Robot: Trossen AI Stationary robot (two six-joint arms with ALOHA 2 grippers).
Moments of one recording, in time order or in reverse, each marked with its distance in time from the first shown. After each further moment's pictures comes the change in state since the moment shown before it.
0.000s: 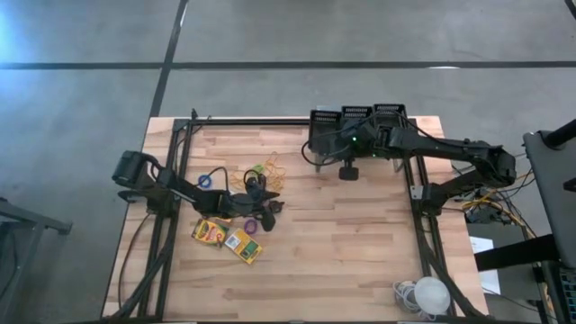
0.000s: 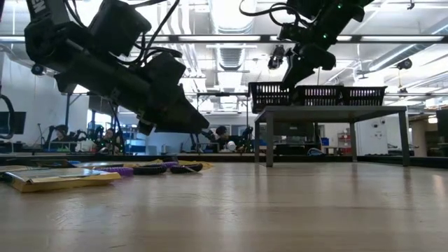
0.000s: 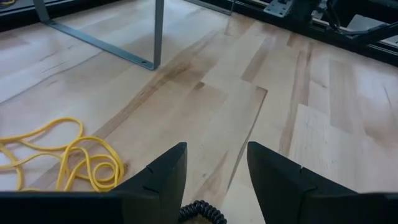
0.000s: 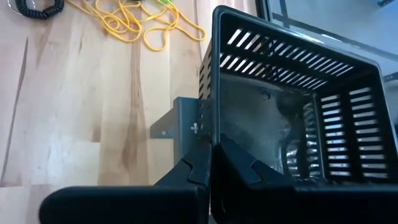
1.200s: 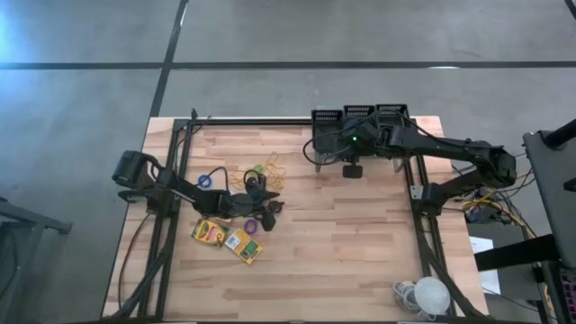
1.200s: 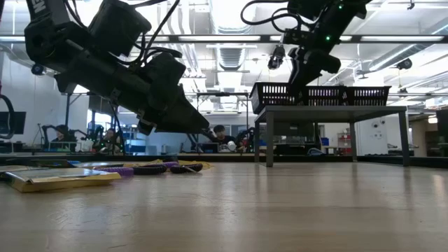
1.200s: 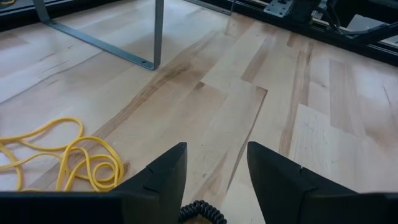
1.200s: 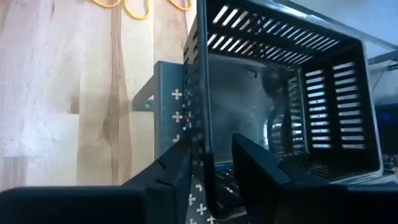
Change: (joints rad) left arm 0.001 0.000 0.000 0.000 0.001 0.000; right arm -0.006 -0.008 0.013 -0.077 0.090 -0.026
